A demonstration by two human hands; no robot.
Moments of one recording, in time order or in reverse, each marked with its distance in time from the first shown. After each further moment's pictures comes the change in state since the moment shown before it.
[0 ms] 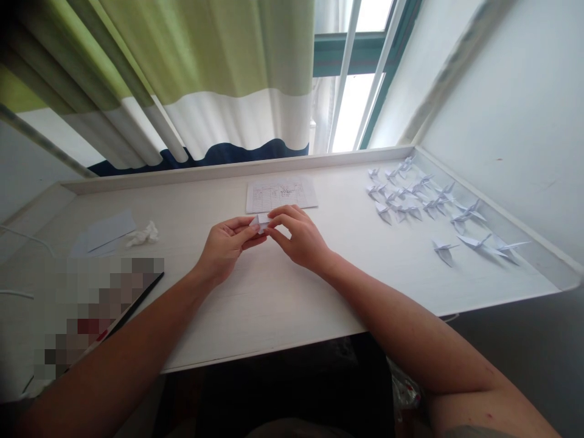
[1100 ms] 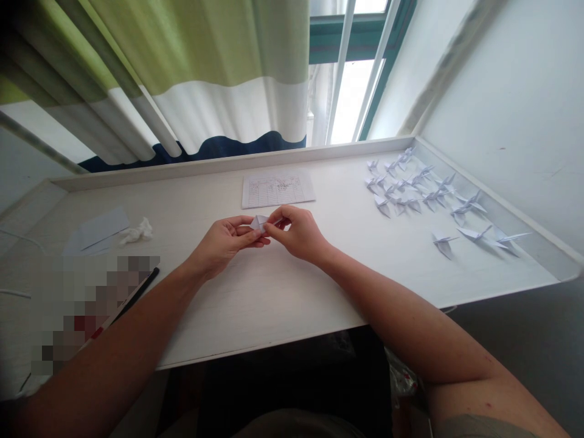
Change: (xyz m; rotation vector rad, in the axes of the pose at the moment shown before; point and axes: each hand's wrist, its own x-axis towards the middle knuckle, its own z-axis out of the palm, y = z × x) left_hand 0.005 -0.001 -0.013 0.096 -0.190 -0.096; right_hand 0.005 -0.010 -0.003 0.330 -0.042 0.444
